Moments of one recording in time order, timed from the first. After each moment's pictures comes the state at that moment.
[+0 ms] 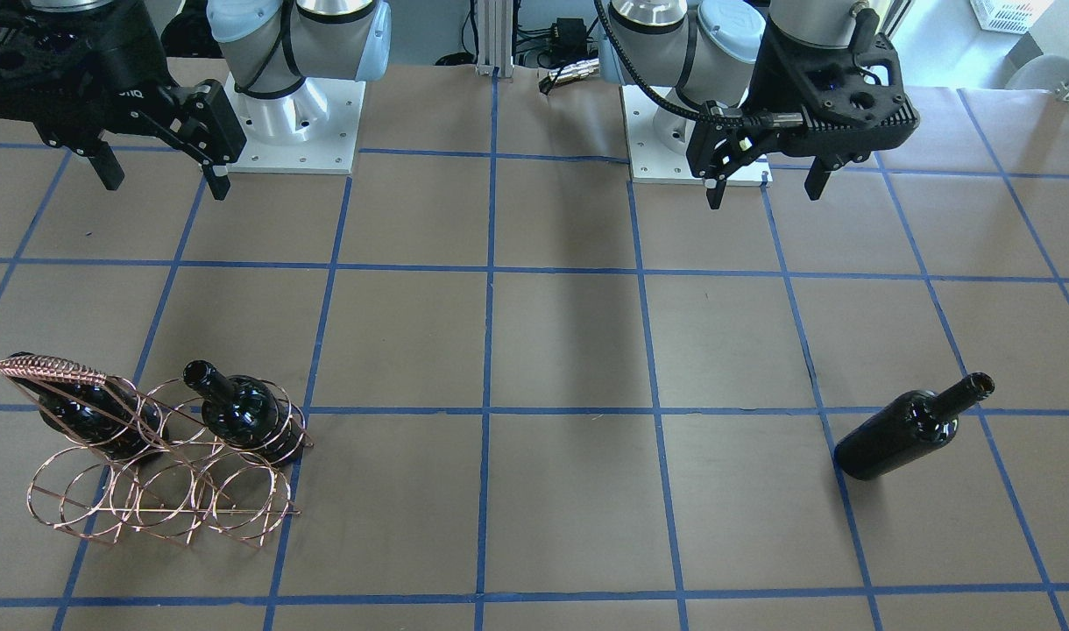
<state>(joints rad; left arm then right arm) -1.60 -1.54 -1.49 -1.61 1.69 -0.08 1.52 -1.65 1.55 -1.61 -1.60 0.01</state>
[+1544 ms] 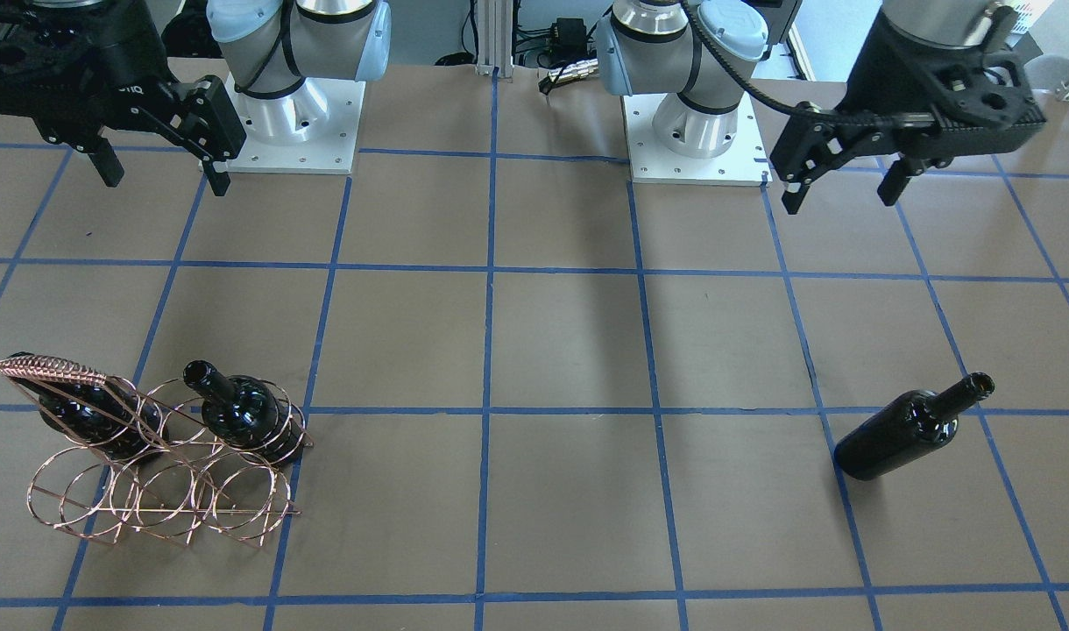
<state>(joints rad) -1.40 -1.52 -1.49 -1.61 1.62 0.07 1.52 -1.66 1.55 -1.60 -1.60 0.01</state>
